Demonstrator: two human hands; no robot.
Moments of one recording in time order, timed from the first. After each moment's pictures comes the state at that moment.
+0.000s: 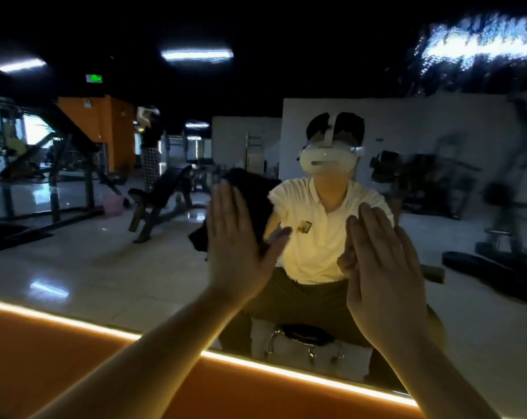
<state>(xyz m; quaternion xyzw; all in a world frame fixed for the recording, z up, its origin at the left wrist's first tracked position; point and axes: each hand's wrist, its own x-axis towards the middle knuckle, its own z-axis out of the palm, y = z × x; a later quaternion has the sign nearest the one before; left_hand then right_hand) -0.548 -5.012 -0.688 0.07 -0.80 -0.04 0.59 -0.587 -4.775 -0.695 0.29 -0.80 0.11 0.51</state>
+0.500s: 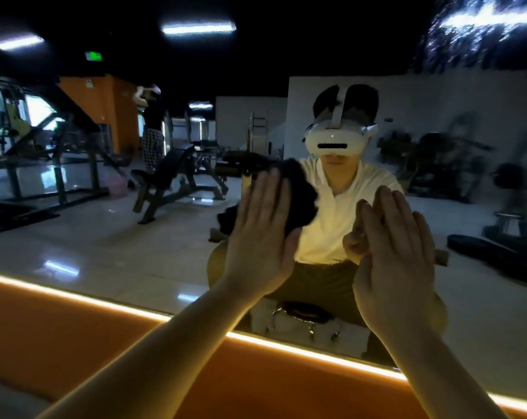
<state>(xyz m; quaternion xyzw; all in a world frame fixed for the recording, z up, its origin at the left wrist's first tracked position) -0.561 -4.980 -0.712 -0.04 -0.81 0.04 0.59 -0.587 -4.767 -0.710 0.29 -0.78 0.20 0.52</state>
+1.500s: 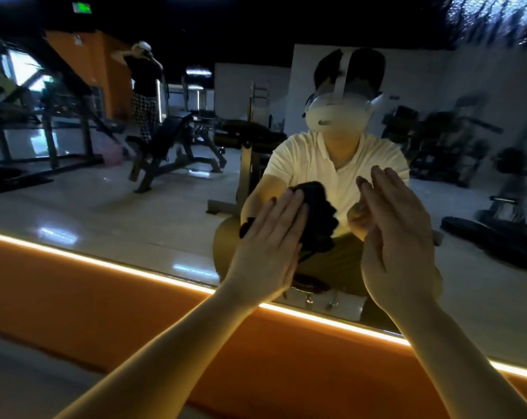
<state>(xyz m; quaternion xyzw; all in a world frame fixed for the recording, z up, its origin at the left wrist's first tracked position) -0.547 -4.983 -0.785 -0.11 -0.83 0.06 0.54 -0.586 -4.771 -0.722 0.39 -0.74 0.28 0.48</state>
